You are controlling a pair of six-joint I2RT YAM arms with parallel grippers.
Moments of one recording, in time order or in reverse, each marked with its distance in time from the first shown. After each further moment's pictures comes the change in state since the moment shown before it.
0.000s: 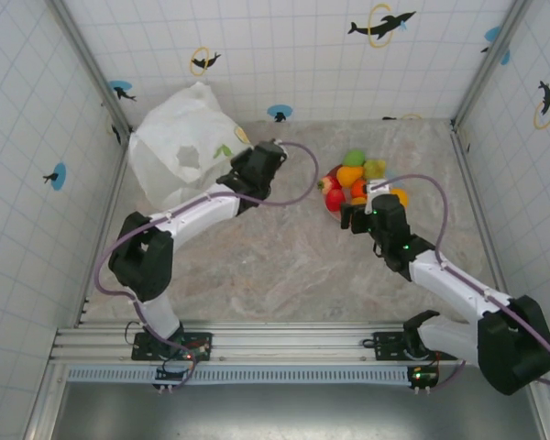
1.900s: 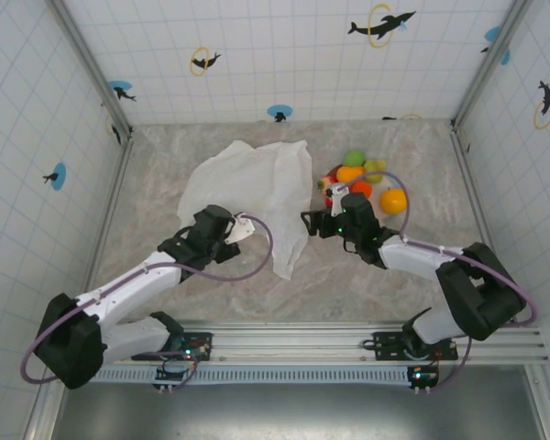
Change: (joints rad) left arm 0.103 -0.640 -0.711 -0.074 0.374 0.163; right arm 0.137 0.338 0.070 0.242 -0.293 0.145
